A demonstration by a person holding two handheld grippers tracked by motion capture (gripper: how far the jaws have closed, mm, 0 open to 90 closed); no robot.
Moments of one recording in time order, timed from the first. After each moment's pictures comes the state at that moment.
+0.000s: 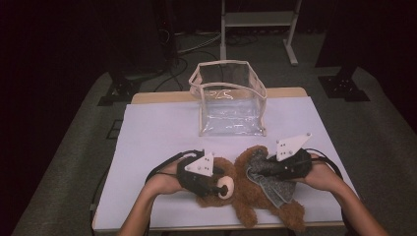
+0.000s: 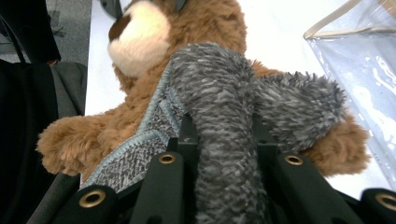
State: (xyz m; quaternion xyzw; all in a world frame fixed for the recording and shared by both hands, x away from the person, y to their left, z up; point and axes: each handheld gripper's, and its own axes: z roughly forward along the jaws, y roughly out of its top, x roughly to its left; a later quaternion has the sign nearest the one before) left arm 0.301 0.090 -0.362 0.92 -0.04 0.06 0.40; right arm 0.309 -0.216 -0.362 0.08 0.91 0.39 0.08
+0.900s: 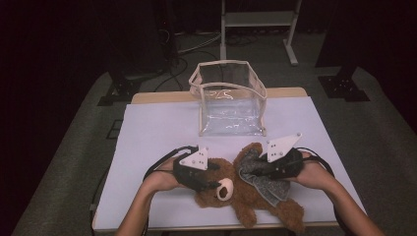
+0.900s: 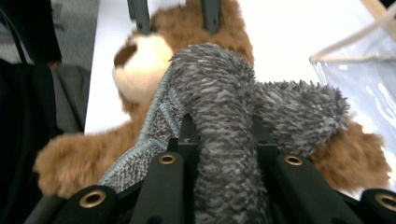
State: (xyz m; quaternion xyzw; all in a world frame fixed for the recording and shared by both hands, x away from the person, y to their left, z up) left arm 0.313 0.101 -0.376 0.91 -0.01 0.05 0.42; right arm 0.309 -0.190 -0.353 0.04 0.91 0.39 0.09
